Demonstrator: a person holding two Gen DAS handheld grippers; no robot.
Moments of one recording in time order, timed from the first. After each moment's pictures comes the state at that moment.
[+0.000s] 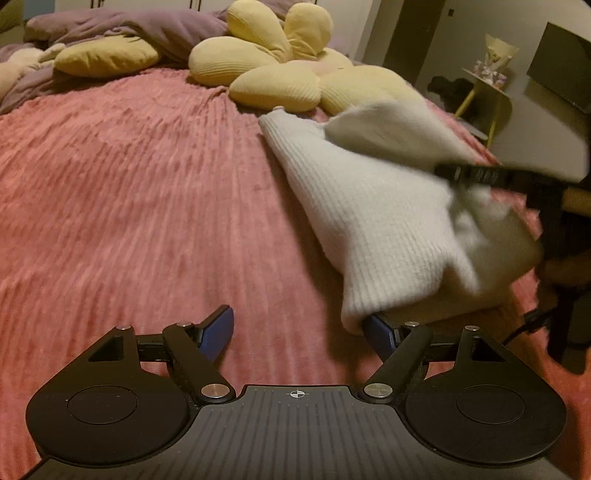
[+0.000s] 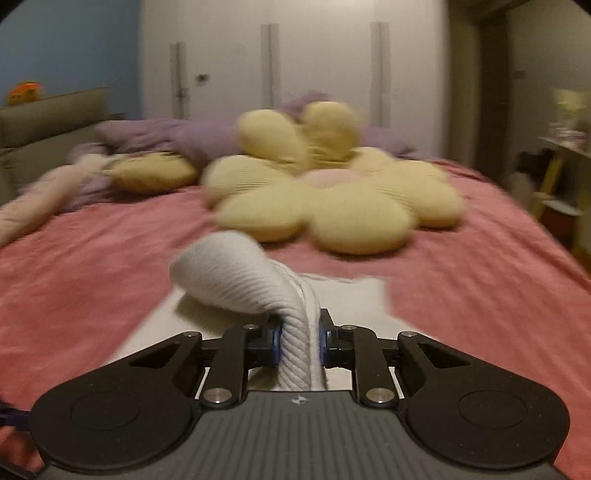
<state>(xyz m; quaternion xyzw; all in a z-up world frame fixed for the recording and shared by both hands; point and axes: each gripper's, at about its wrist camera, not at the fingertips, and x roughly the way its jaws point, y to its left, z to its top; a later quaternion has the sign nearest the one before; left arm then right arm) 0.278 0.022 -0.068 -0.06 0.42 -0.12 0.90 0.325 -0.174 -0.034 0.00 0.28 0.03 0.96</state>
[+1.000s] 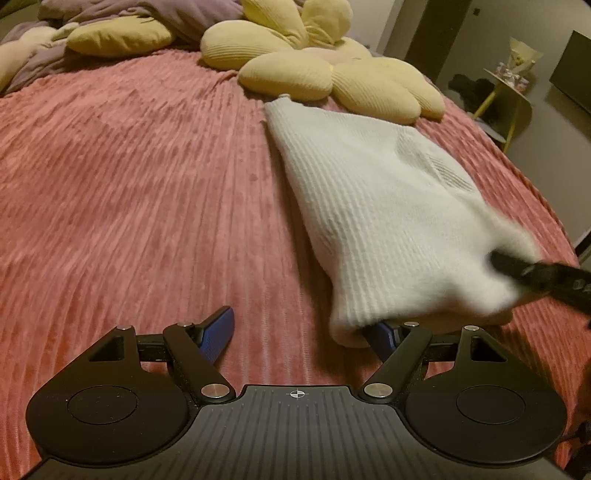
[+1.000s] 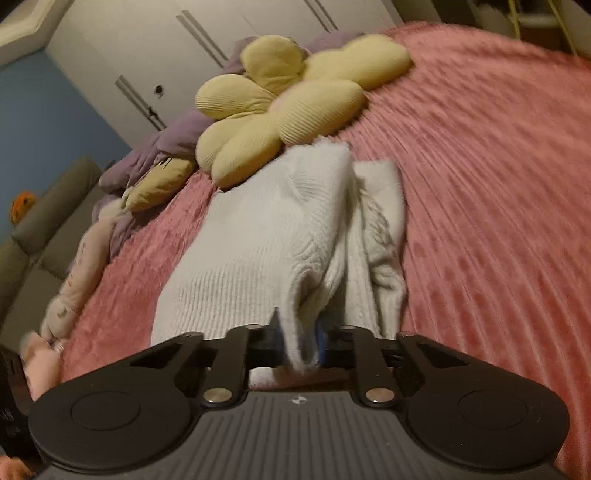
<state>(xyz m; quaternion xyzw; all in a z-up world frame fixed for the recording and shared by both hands) 0.291 0.006 -0.069 -0.08 0.44 -0.09 0.89 0.253 -0.233 -0.054 0.20 0.34 0.09 0.91</state>
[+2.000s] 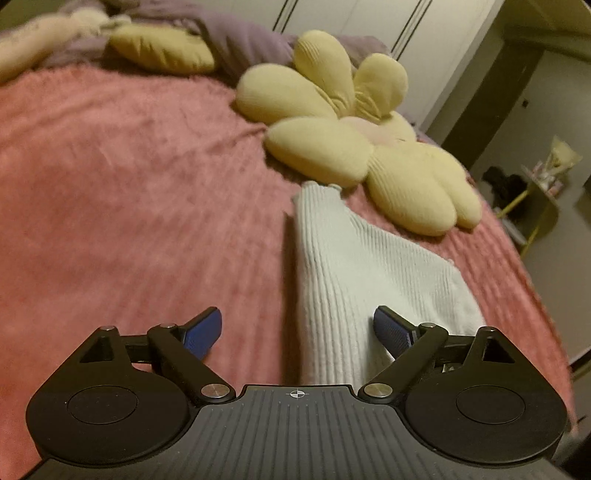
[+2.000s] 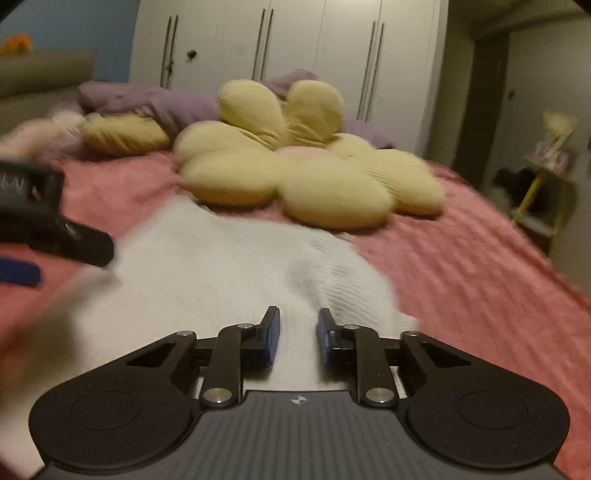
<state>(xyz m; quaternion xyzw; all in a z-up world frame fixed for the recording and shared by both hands) 0.373 -0.005 -0.060 -0.21 0.37 -0.03 0.91 0.333 -0.170 -0.080 -0.07 0.25 0.01 0.97</state>
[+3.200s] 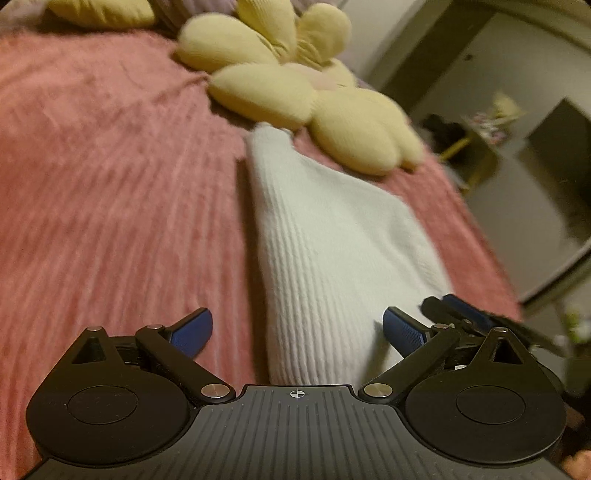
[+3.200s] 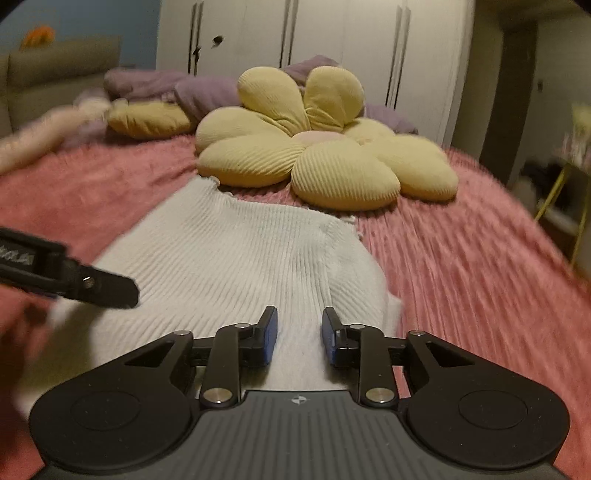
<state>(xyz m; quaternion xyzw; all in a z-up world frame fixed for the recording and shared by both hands) 0.361 0.020 -0.071 -0.21 0.43 -0.17 0.86 0.313 -0.207 -0.052 -0.02 0.31 0.08 0.95</state>
